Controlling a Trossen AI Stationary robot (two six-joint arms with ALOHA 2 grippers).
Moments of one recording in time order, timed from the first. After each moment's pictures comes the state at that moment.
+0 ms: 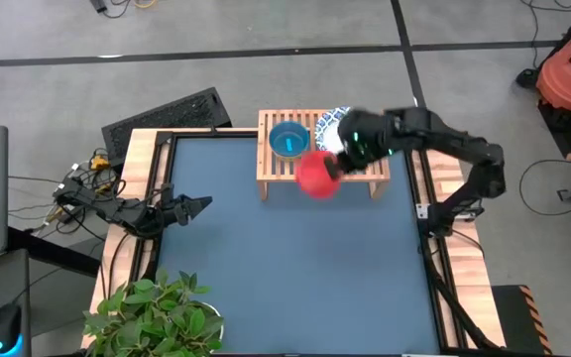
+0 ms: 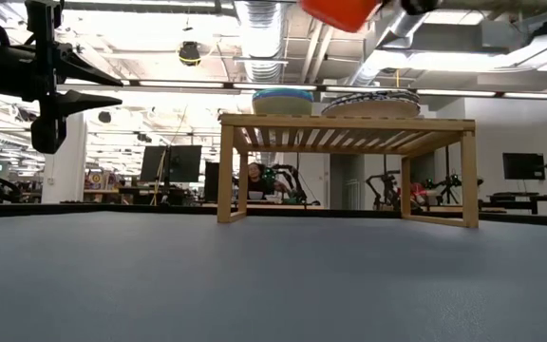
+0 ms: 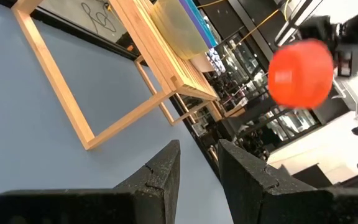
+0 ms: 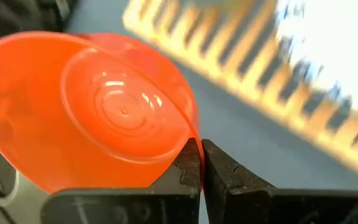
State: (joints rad) left arm -0.38 0.02 0.01 0.07 -0.80 -0.94; right arm -0.15 1.54 1.90 -1.36 0.04 0.89
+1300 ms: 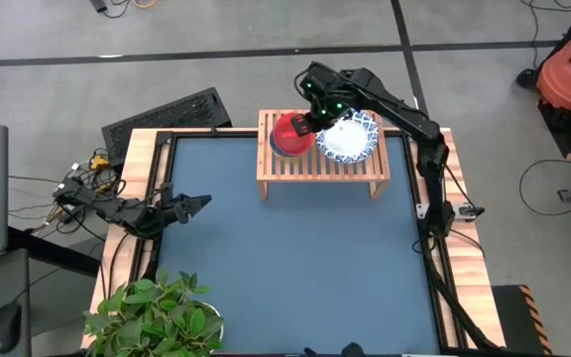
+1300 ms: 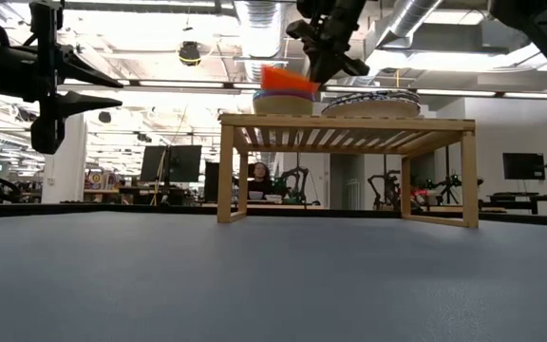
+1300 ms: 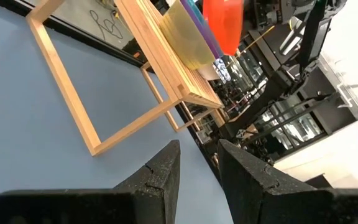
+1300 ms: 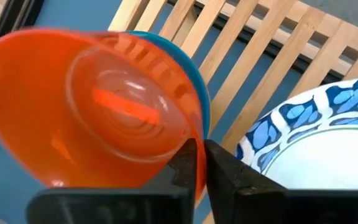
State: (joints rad) left arm -0.38 0.02 0.01 0.07 -0.84 -0.95; right arm -0.52 2.02 2.32 -1.38 -0.06 0.55
